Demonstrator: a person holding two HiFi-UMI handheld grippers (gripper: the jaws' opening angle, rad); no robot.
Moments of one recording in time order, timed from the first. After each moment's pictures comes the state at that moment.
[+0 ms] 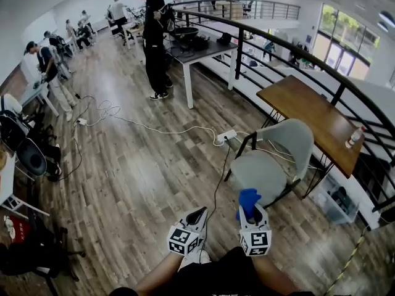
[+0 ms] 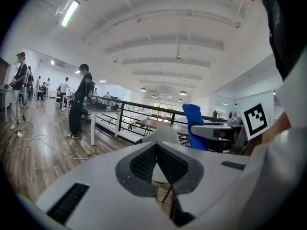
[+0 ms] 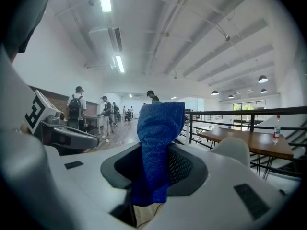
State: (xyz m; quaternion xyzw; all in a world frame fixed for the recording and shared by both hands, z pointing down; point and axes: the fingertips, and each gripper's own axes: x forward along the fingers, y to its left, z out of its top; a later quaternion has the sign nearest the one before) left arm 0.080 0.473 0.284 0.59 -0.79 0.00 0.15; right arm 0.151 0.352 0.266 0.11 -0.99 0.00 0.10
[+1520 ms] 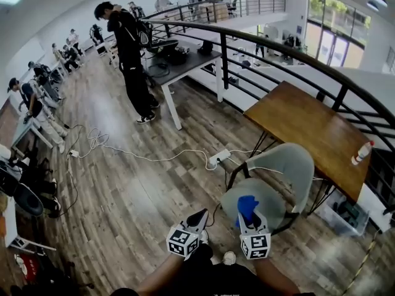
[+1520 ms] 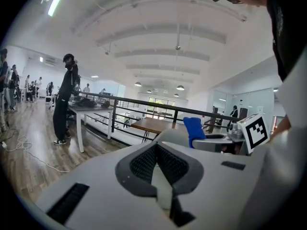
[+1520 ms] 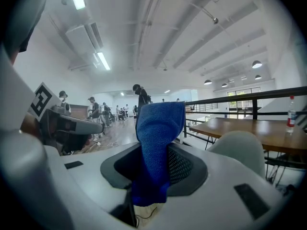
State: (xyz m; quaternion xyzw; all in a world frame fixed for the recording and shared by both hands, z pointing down) left arm -0.080 0.235 0.291 0.62 -0.77 0.03 0.16; right arm 0.009 0.129 0.317 0.13 -0.98 0.06 0.11
